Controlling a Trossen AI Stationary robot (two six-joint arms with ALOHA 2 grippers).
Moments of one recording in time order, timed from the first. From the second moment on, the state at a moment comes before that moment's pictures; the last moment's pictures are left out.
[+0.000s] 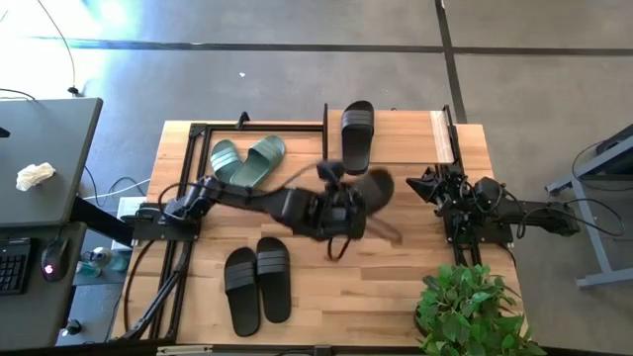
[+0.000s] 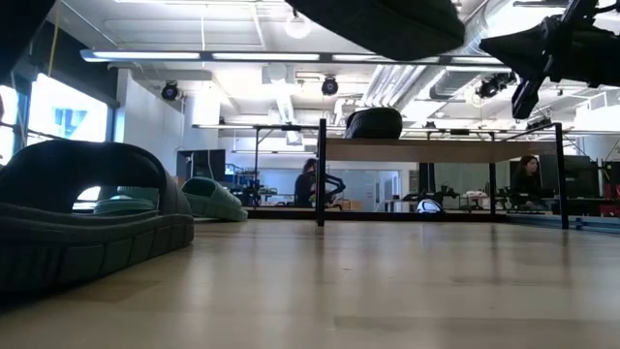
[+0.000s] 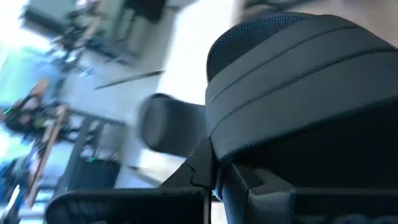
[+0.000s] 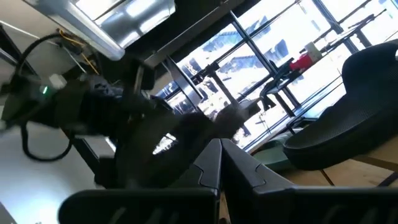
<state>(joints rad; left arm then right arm) -0.11 2.17 2.36 -1.10 -0.97 0.10 -0.10 0.04 0.01 0.33 0.12 0.62</state>
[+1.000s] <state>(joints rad) 0.25 2.37 2.36 -0.33 -0.84 0.28 -0.10 0.04 0.01 0.42 0.12 0.63</state>
